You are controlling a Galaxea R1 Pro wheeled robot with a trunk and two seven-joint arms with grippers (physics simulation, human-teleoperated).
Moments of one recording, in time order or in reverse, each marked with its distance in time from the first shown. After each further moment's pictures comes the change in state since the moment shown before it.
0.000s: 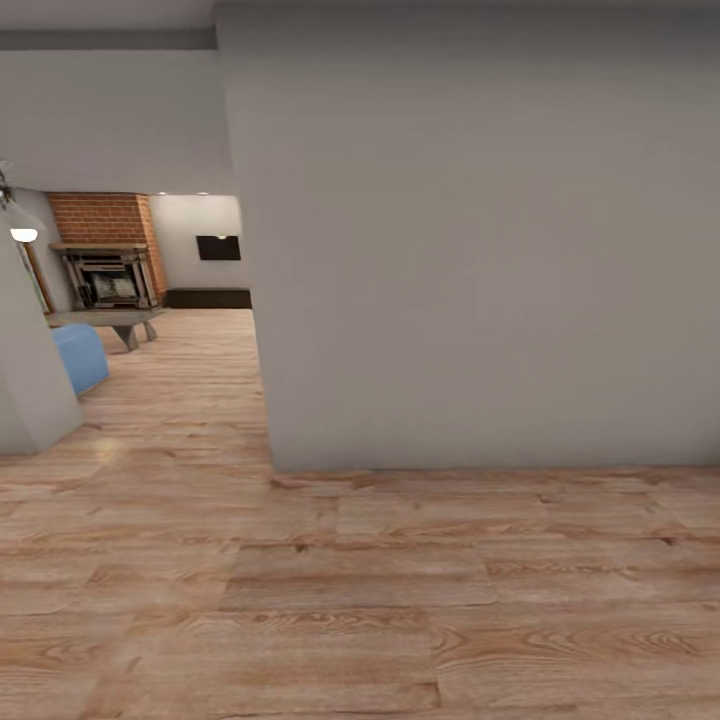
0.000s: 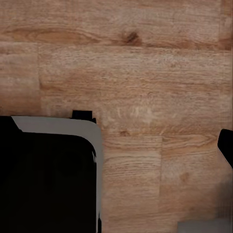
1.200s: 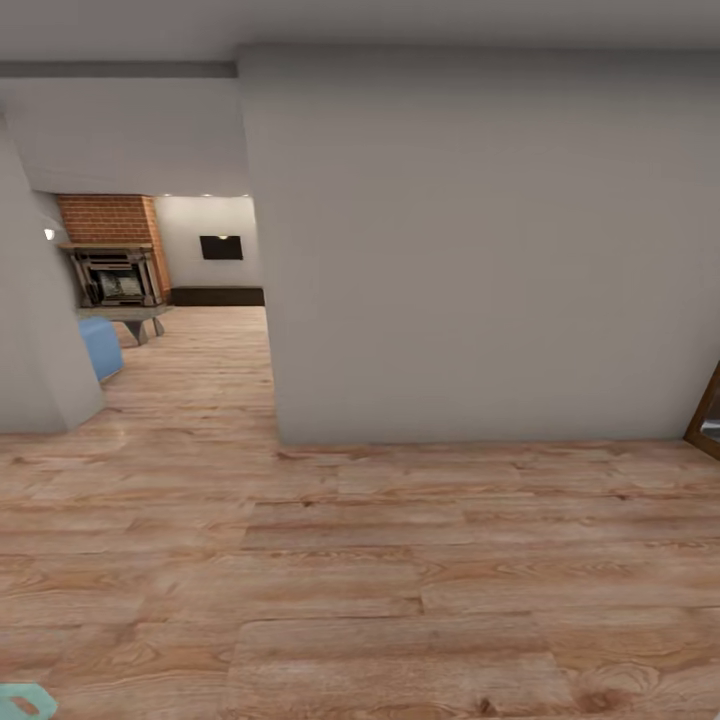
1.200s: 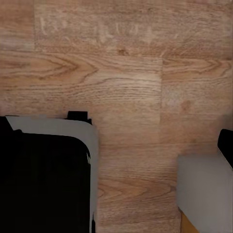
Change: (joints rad) left arm 0.000 0.000 0.000 0.000 0.000 0.001 0.000; right arm 0.000 -0.009 0.010 0.000 0.004 -0.005 -0.001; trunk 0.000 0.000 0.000
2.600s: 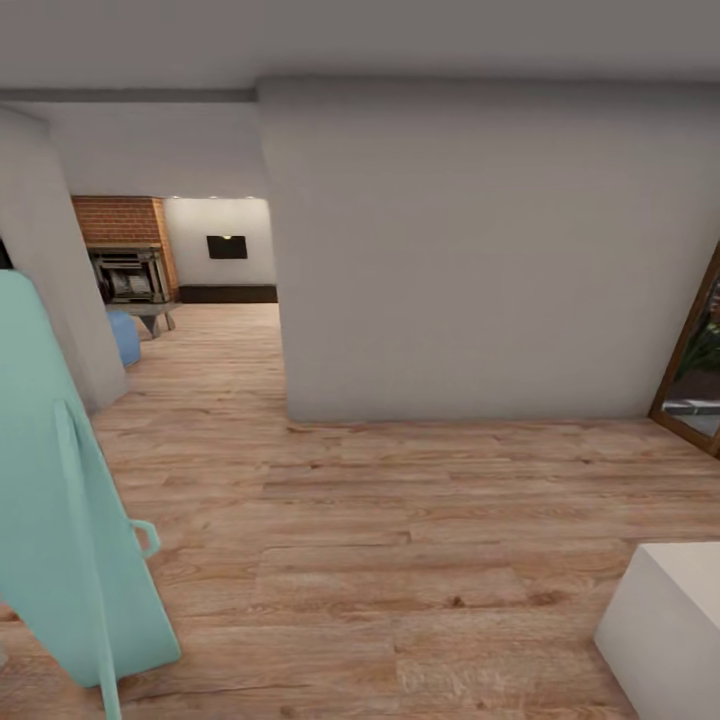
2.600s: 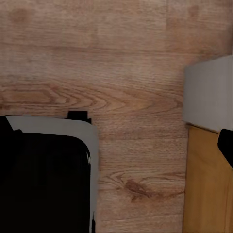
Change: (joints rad) left arm 0.000 0.000 0.001 -0.001 0.000 0.000 0.000; right arm 0.000 0.000 0.000 0.000 0.000 0.002 0.000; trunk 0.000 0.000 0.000
